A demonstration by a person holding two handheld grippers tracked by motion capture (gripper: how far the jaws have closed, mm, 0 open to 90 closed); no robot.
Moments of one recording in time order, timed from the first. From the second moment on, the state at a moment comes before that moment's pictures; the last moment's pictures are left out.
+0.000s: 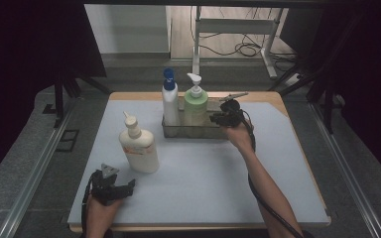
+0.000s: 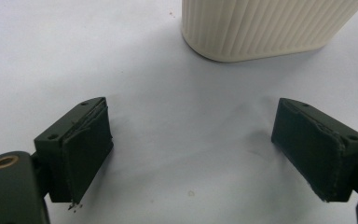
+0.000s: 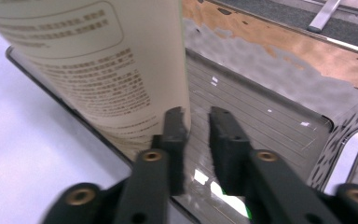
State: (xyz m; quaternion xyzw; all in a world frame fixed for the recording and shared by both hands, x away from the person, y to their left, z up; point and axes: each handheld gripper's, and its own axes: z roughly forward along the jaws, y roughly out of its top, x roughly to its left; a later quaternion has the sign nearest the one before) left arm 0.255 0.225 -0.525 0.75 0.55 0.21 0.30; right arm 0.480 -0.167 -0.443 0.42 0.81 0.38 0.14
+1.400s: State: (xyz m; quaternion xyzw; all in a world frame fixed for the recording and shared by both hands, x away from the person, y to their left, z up) left arm 0.255 0.225 -0.525 0.75 0.55 0.21 0.30; right arm 0.490 -0.132 -0.461 0.43 0.82 0.36 0.12
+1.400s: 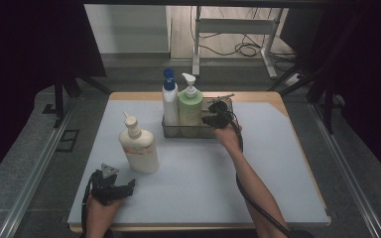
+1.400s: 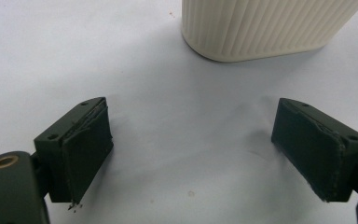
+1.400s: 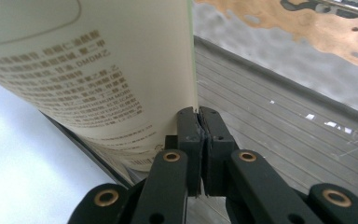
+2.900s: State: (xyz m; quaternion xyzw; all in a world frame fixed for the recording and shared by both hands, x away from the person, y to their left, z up) left arm 0.255 0.224 -0.524 0.75 0.55 0.21 0.30; right arm 0.472 -0.151 -0.437 0.41 0.81 0.39 0.15
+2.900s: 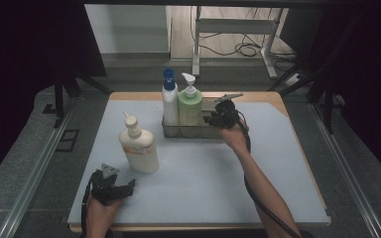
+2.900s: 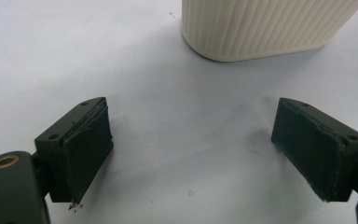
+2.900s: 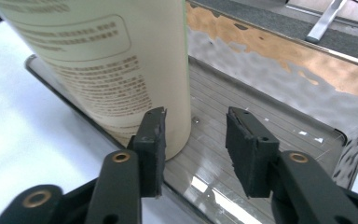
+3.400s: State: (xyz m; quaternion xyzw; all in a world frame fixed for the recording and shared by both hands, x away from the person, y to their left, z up) left arm 0.255 0.225 -0.524 0.75 0.55 0.21 0.30; right arm 0.449 -0.164 -0.426 0.39 0.81 0.41 0.15
